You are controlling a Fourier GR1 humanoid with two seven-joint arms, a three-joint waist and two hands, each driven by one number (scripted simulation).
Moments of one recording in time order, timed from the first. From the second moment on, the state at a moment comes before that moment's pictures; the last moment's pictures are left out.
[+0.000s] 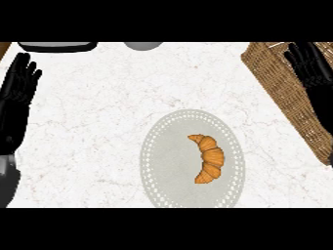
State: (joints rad) left arm -0.21 0.41 -0.02 -1.67 0.17 0.19 0.08; right arm -0.36 -0.57 0.16 -1.59 -0.33 -0.04 -0.09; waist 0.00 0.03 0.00
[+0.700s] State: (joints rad) left arm -0.16 0.39 -0.12 -1.47 0.09 0.16 0.20; right arm -0.19 -0.19 0.30 -1.52 -0.37 0.24 -0.69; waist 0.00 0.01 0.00
